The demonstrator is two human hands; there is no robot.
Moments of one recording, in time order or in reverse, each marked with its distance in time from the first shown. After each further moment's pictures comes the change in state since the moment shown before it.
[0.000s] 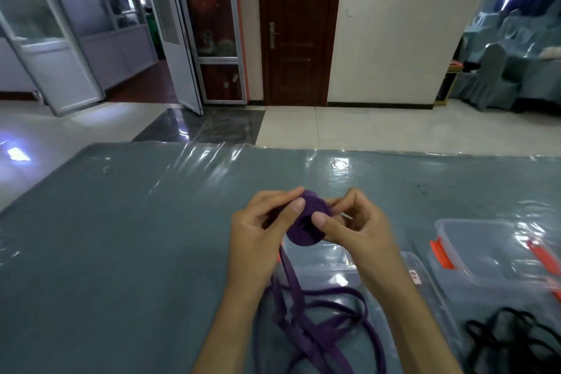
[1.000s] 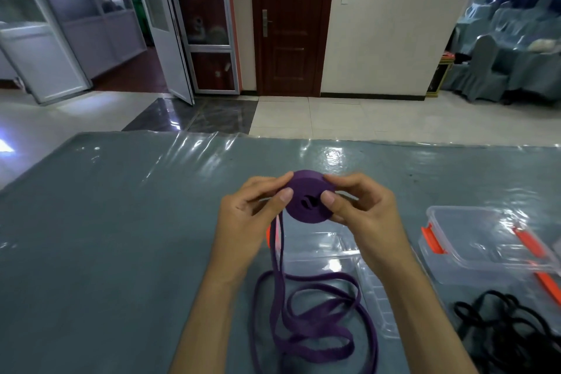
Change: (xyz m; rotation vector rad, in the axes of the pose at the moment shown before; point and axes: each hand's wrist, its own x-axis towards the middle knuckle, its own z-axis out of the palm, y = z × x) left_hand 0.004 -0.005 -0.021 -0.002 -0.143 0.014; right_hand 0.000 -0.003 -0.011 -0.025 -0.009 -0.076
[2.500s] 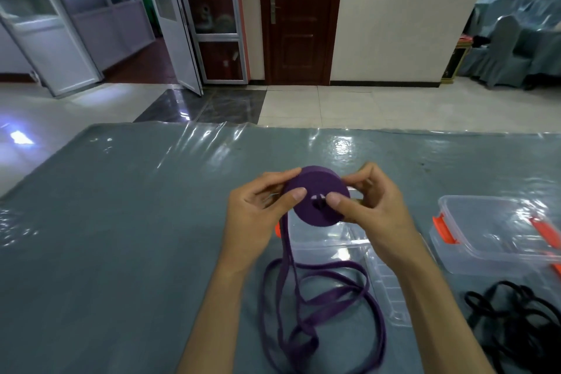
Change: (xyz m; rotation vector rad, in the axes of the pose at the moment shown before) left_hand -0.002 -0.014 -0.004 -0.019 -0.010 -0.028; right_hand -0.004 0.008 -0.008 0.024 -0.061 0.053
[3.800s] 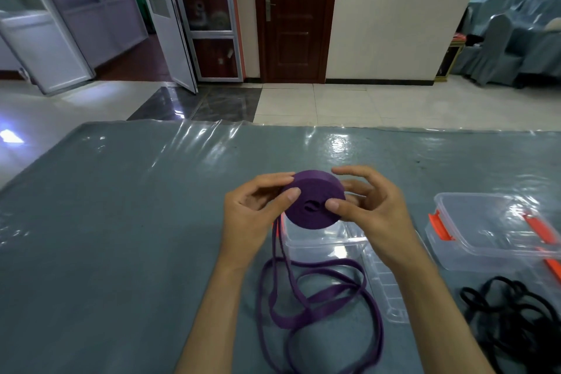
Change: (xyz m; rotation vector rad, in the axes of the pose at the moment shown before) left_hand 0.000 -0.016 -0.004 -0.050 0.029 0.045; right_hand 0.000 0.008 -0.006 -0.034 -0.043 -0.032
